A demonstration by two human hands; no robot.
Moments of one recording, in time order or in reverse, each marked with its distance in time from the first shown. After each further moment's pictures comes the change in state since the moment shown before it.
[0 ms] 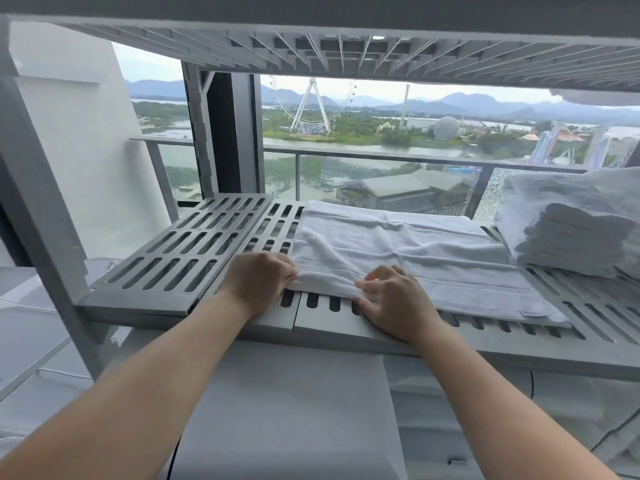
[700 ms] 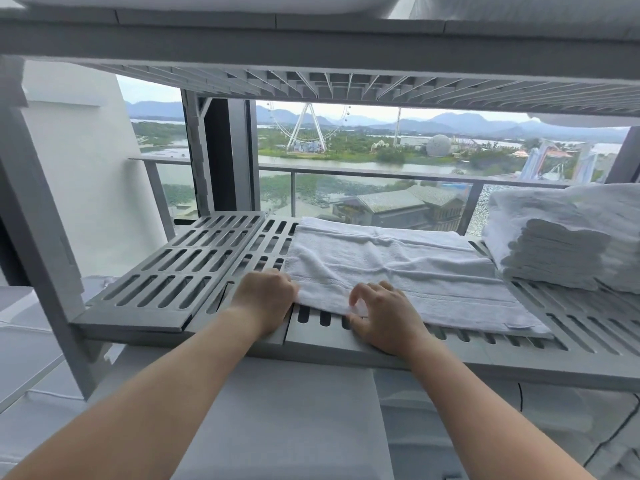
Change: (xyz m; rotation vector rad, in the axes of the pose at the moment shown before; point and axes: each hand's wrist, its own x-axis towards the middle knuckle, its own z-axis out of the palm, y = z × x) left_hand 0.010 0.031 -0.005 0.333 -0.315 0.029; right_hand -0.006 -0.004 -0.008 0.021 -0.036 -0.004
